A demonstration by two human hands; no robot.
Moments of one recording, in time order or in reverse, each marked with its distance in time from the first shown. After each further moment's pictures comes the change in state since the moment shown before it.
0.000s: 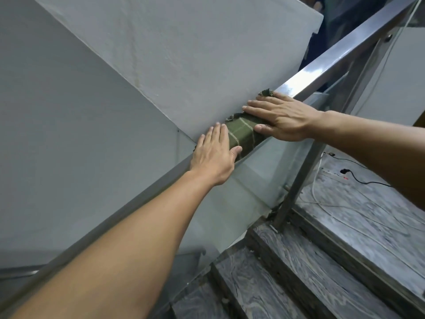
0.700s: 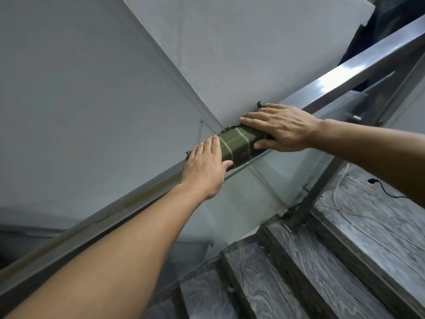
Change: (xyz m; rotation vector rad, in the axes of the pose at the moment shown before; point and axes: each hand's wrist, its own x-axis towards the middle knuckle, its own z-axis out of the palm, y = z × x) left_hand -0.075 -0.049 0.003 0.098 0.107 -0.123; right_hand 0.021 -0.068 0.002 -0.070 0.069 -0.334
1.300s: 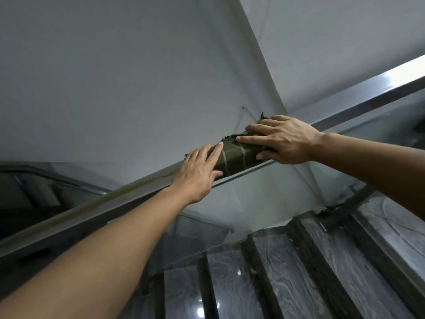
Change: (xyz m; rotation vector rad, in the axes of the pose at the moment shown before) left_hand -0.109 -0.121 -0.003 0.068 -0.058 -0.034; right_hand 0.060 -0.124 -0.001 -0.008 -0.014 -0.223
